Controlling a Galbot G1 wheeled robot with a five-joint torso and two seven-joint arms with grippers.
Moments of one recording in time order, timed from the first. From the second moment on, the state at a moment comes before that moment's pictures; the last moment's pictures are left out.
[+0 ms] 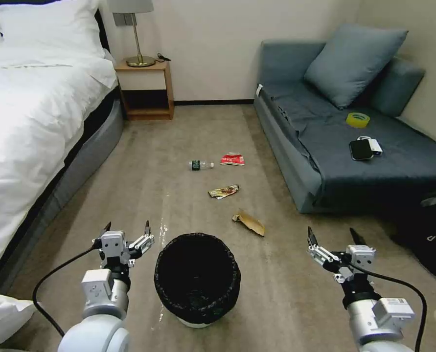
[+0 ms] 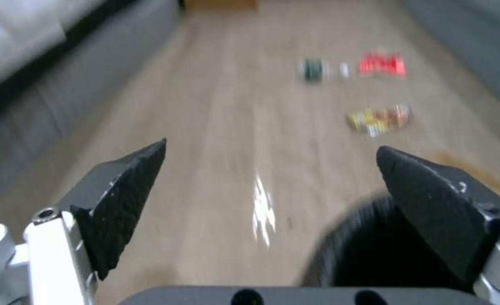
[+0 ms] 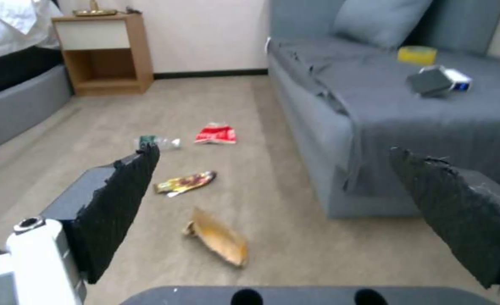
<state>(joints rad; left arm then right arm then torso) 1.61 -1.37 -0.50 -2.36 -0.21 0.56 -0.29 -1.80 1.41 0.65 2.36 0.24 -0.17 0.04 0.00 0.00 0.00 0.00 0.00</state>
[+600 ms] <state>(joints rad) 1.59 -1.43 -0.47 -2.22 -0.33 0.69 -0.34 -1.80 1.35 0.59 2.37 0.26 -0.15 0.05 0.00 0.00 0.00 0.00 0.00</state>
